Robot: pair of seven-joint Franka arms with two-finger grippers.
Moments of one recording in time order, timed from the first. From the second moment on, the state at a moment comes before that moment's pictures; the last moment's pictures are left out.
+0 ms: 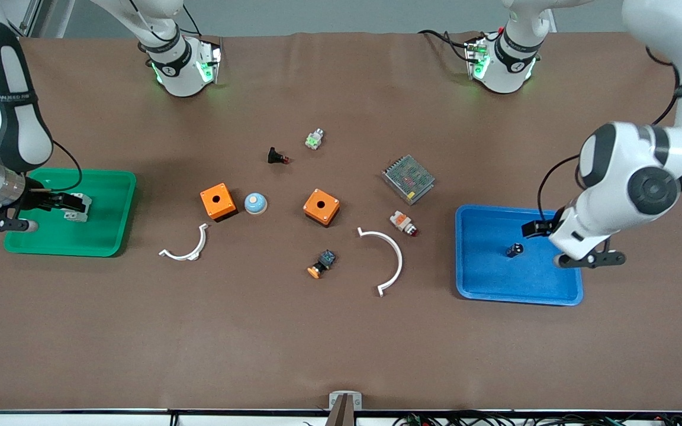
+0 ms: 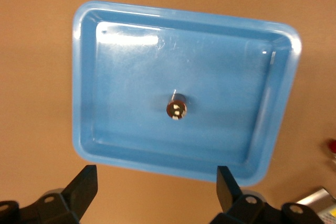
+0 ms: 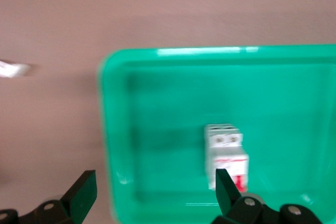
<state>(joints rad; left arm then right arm) 0.08 0.27 -0.22 -1.80 0.10 1.97 -0.23 -0.20 0.20 -0.09 -2.07 0.01 2.15 -0.23</state>
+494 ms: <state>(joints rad) 0.12 0.02 -0.21 -1.79 -0.03 1.80 -0.13 -0.04 0.13 -0.08 -1.68 0.00 1.63 -0.14</state>
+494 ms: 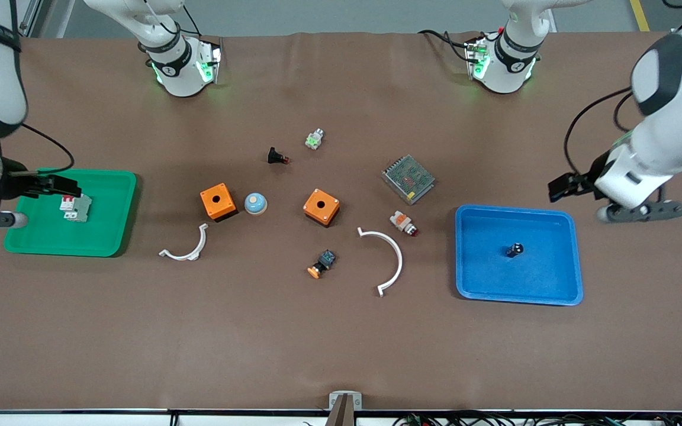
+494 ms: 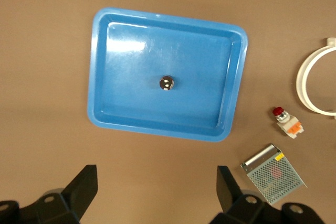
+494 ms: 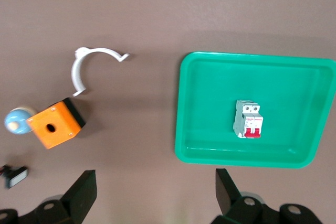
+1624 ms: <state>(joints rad) 0.14 -0.03 -0.21 -1.57 -0.03 1.57 -0.10 0.03 0.17 -0.10 -1.50 0.00 1.51 -0.07</state>
